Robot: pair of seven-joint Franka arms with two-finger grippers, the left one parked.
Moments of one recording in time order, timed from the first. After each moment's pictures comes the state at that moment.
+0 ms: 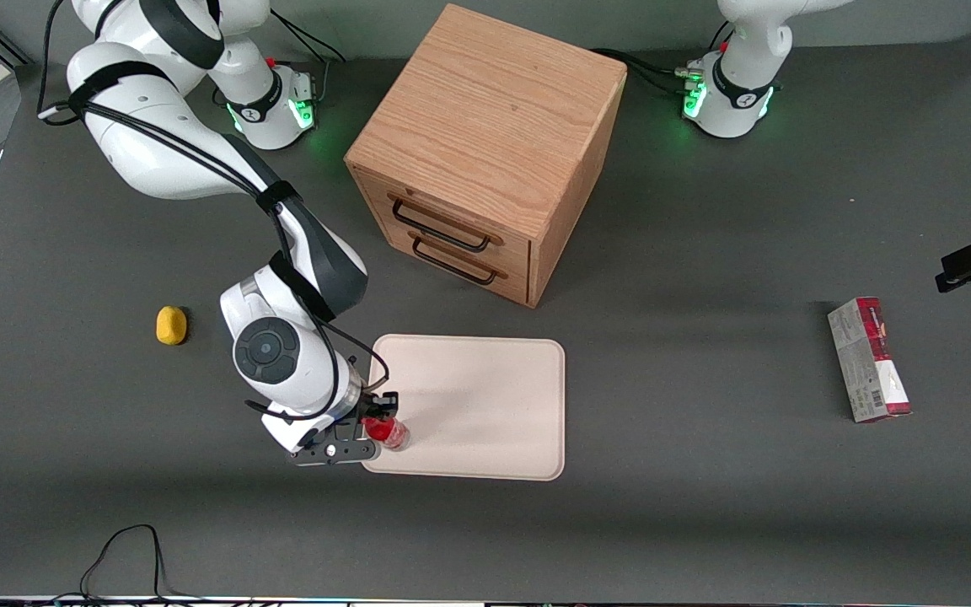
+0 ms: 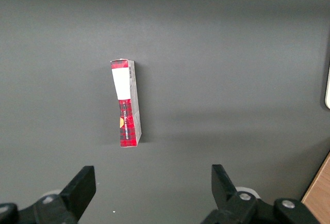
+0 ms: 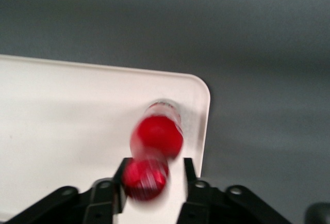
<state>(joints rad) 0.10 0.88 0.49 -1.13 -0.39 2.01 0.55</state>
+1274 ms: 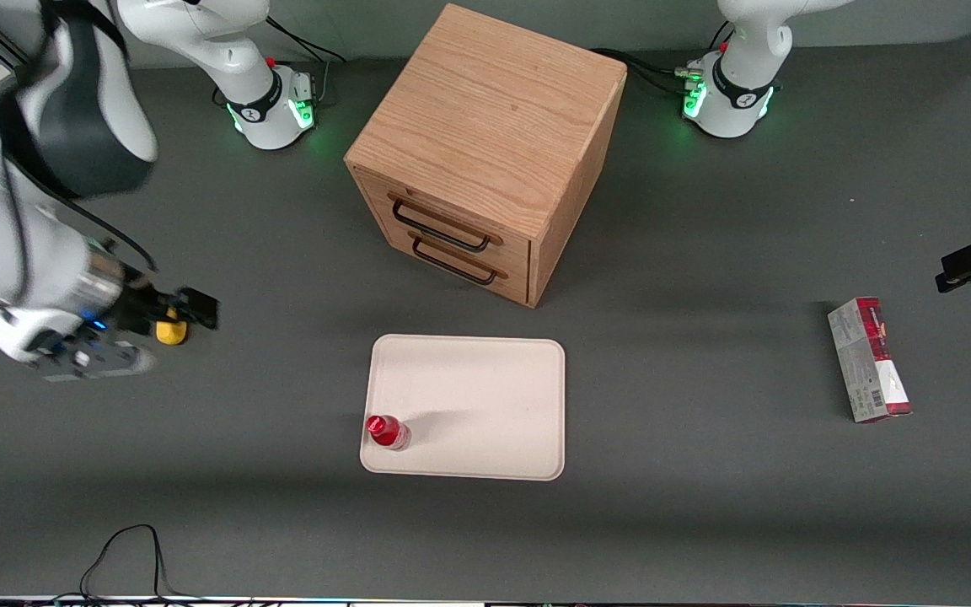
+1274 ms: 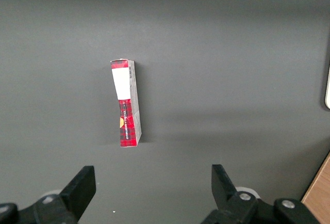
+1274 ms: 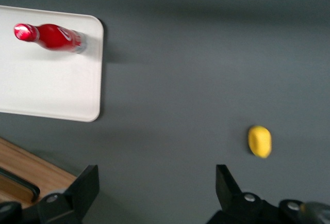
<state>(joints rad) 0.19 0.17 -0.09 -1.53 0.03 1.66 0.08</state>
